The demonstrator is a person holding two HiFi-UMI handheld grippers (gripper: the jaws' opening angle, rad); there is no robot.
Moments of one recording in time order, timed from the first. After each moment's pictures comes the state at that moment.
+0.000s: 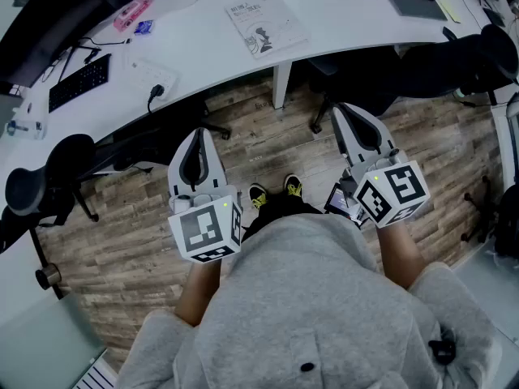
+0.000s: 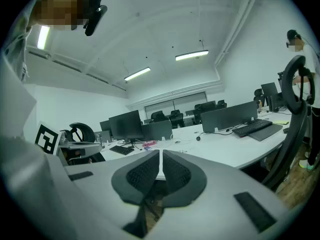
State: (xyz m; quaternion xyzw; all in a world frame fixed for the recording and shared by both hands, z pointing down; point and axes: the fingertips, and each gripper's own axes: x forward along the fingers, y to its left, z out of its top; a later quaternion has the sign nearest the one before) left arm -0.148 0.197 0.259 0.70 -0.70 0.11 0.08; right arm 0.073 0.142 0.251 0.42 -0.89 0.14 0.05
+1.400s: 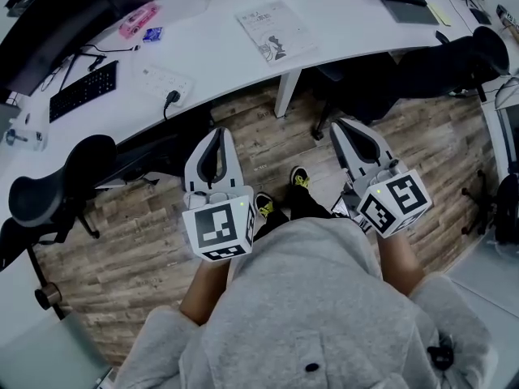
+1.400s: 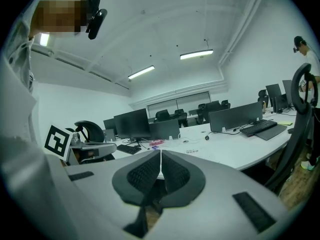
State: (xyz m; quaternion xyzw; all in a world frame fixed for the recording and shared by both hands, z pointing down) left arm -0.182 0.197 0.257 0.75 -0.65 0.07 0.09; right arm 0.002 0.180 0.239 0.41 -0.90 0.13 0.06
